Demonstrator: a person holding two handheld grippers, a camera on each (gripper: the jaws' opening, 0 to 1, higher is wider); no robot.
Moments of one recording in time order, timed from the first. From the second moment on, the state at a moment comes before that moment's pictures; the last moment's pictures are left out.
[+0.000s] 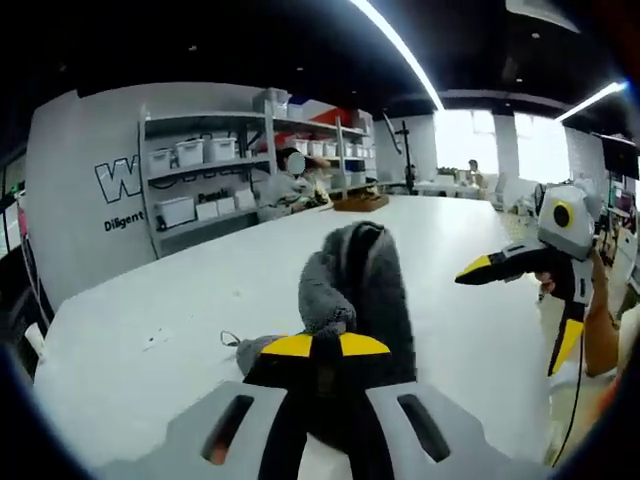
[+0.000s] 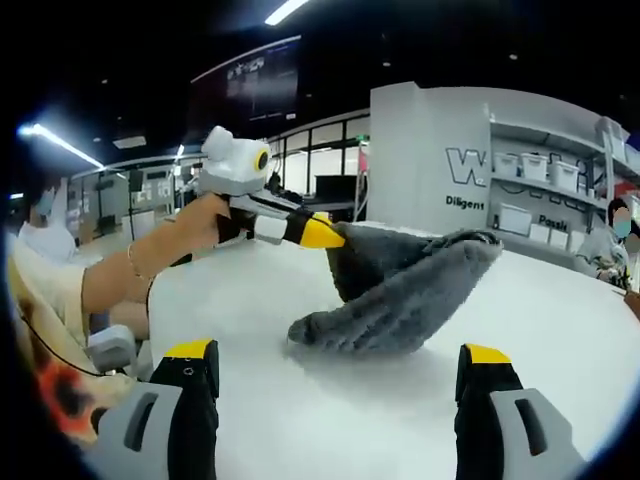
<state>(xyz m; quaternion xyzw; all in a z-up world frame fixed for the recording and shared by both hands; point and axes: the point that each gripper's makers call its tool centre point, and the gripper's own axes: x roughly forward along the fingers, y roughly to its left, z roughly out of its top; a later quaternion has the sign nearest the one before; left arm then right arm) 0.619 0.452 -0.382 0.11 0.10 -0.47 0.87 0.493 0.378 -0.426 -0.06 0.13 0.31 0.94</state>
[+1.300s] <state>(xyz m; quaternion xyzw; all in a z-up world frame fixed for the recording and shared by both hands) 0.645 0.520 -0.307 0.11 0.07 -0.38 0.92 0.489 0.364 -0.421 -0.06 0.13 0.30 0.94</state>
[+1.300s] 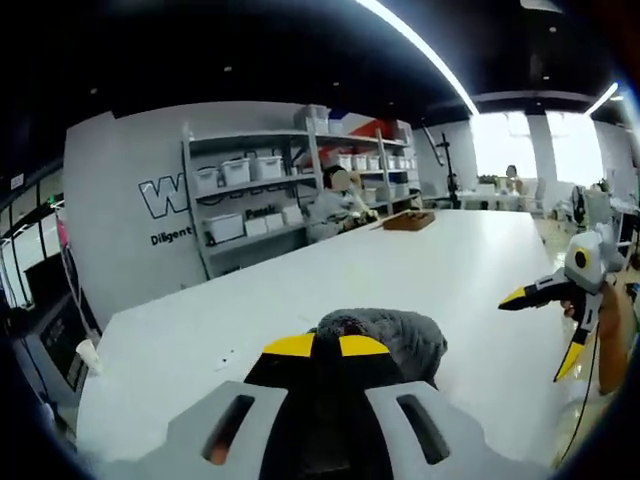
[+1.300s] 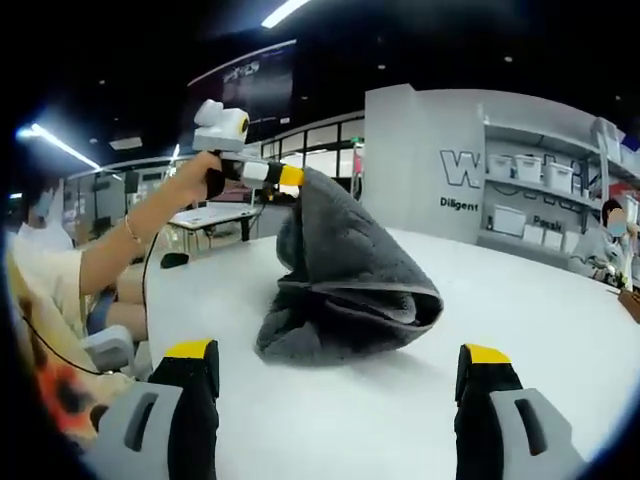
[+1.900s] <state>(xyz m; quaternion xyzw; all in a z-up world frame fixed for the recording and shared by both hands) 0.690 0.558 -0.327 0.11 0.09 -0.33 0.93 0.490 0.360 -0.421 -0.05 0.13 0.30 0.94</state>
